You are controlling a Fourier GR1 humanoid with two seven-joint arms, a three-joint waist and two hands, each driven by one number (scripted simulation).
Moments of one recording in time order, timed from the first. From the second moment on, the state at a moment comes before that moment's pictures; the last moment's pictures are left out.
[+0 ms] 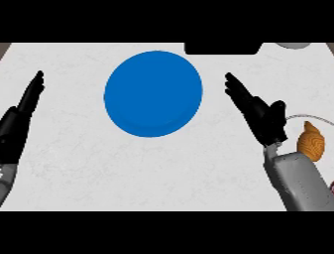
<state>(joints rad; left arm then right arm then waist) -0.19 0.60 -0.23 -1.52 0.05 0.31 0.00 -0.36 -0.20 0.18 -1.36 -0.12 0.05 0.11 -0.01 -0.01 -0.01</state>
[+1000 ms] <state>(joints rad) 0.01 0.38 -0.20 -1.45 0.23 0.39 0.14 0.09 -0.35 -0.33 -1.57 -0.37 0.29 -0.73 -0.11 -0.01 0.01</state>
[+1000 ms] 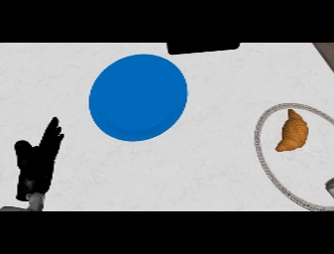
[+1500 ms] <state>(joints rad) -0.05 0.33 -0.25 -1.43 0.20 0.39 0.17 0.32 -0.52 -0.49 -1.42 -0.09 0.24 -0.99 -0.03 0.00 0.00</state>
